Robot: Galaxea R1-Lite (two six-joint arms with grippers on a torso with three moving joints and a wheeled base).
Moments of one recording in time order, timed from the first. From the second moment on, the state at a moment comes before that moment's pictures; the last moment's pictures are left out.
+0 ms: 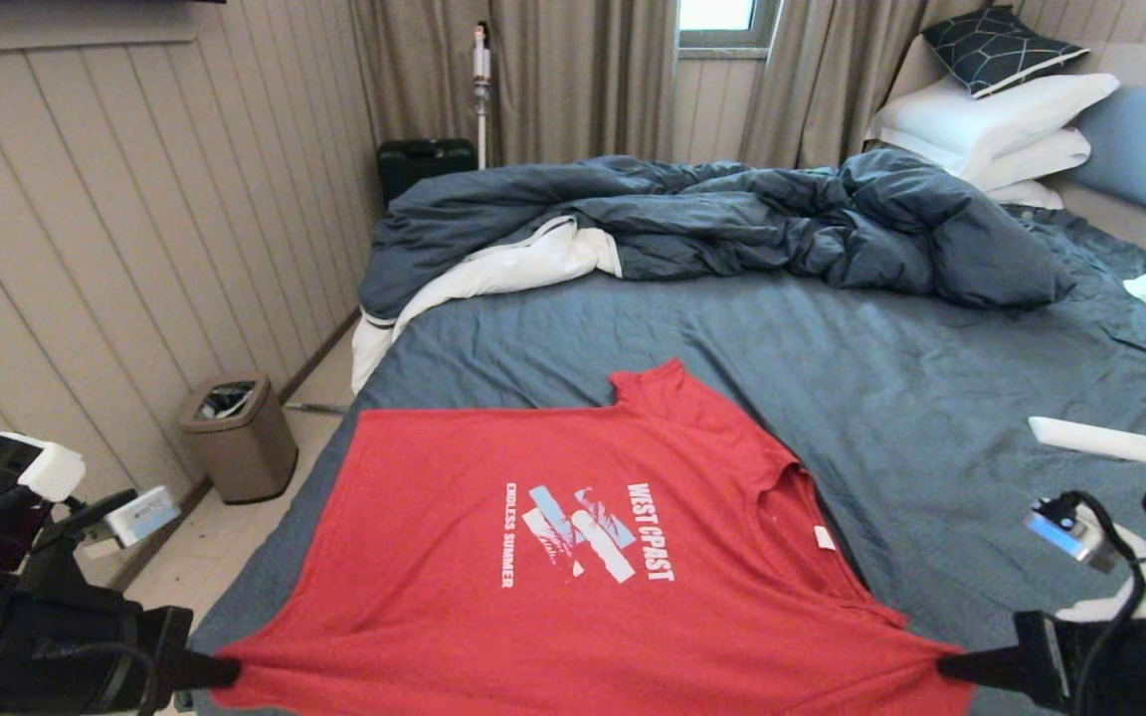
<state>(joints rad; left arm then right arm) -0.11 1.38 -0.66 0.40 -0.35 -0.19 -0.08 1.36 -0.54 0.21 0.50 0.16</state>
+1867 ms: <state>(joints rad) 0.04 2.03 -1.18 0.40 -0.38 -0.20 -0.01 2.00 -1.23 0.33 0.48 0.17</state>
